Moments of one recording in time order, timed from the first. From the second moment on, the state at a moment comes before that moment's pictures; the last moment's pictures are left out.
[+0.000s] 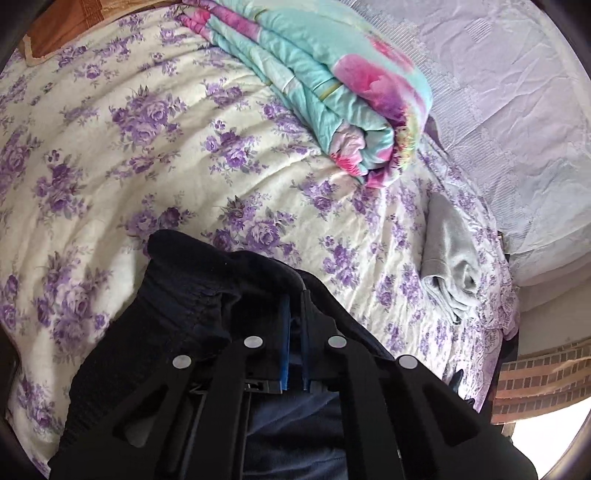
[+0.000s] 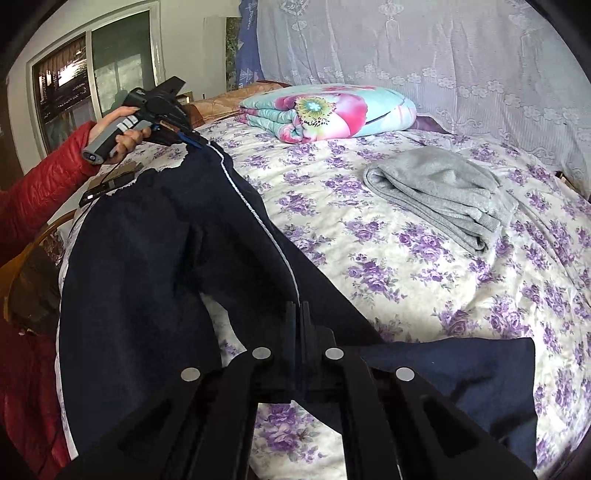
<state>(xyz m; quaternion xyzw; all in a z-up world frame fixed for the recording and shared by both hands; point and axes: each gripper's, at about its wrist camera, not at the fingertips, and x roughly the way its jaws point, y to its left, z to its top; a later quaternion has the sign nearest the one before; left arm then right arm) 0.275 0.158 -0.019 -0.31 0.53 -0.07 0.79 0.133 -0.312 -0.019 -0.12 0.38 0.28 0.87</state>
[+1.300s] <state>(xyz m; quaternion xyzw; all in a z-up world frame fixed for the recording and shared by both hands) 0.073 0.216 -0.064 -0.37 0.48 -0.05 0.79 -0.059 -0.287 -0.018 -0.11 0.36 0.23 0.90</state>
